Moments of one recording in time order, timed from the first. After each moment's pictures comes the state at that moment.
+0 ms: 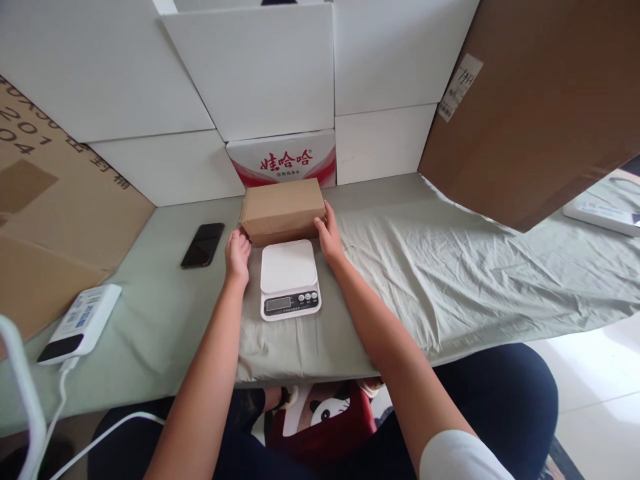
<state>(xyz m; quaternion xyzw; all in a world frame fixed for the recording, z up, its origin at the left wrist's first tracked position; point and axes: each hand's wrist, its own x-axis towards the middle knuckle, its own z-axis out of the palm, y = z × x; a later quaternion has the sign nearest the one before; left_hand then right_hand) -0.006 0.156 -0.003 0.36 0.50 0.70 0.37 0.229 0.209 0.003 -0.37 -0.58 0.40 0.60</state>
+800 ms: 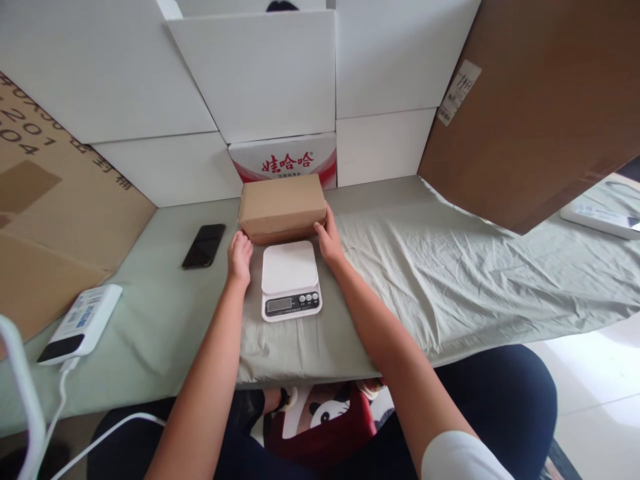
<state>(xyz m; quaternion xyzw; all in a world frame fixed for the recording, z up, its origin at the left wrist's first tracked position) -0.003 0.153 -0.003 0.39 0.47 0.70 0.38 0.229 0.210 0.002 -0.35 -0.61 0.38 0.60</state>
